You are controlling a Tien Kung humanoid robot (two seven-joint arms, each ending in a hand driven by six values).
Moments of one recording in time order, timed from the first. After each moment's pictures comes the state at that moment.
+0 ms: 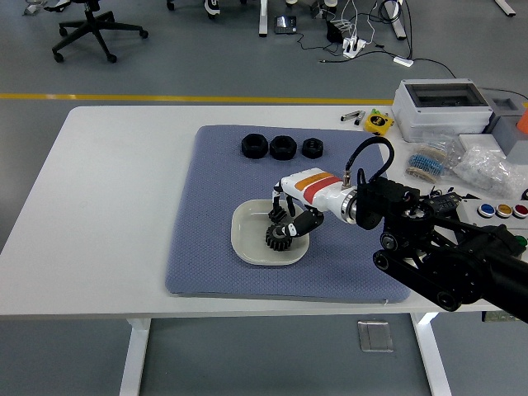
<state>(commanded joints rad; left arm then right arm) -0.07 0.05 -1.21 -0.18 0.82 0.11 0.17 0.96 -0.16 0.39 1.01 -1.79 -0.01 -0.06</state>
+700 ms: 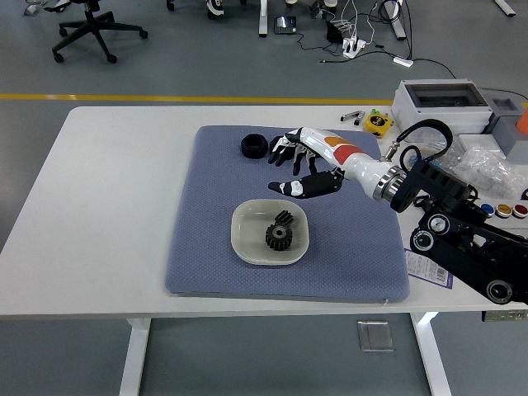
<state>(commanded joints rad) -0.10 0.05 -1.21 -0.18 0.81 0.10 0.16 0.81 -0.34 0.61 1.26 -1.34 -0.11 0.12</state>
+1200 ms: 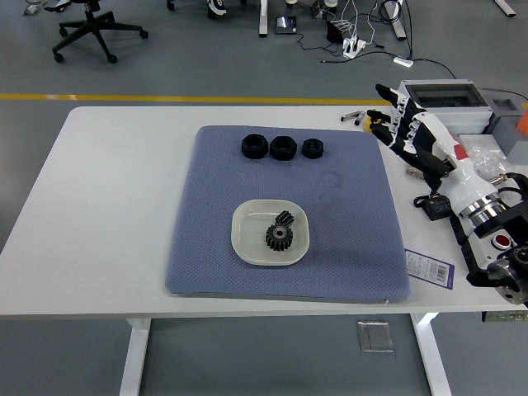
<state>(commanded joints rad) -0.10 0.04 -1.27 -0.18 0.92 0.09 0.17 0.46 -0.54 0.89 1.51 -0.71 -0.21 0.28</state>
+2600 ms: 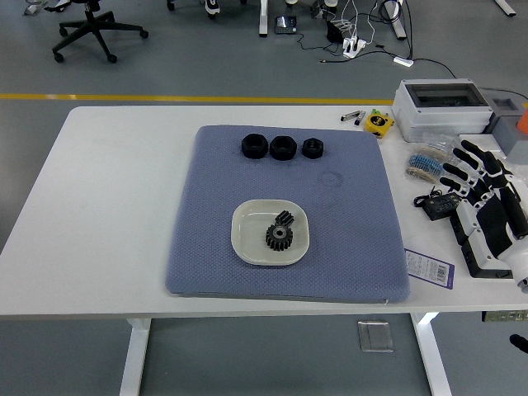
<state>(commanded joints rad) -0.08 0.04 -1.25 -0.18 1.08 0.04 0.22 -0.06 -0.24 1.47 1.75 -0.92 -0.12 0.01</state>
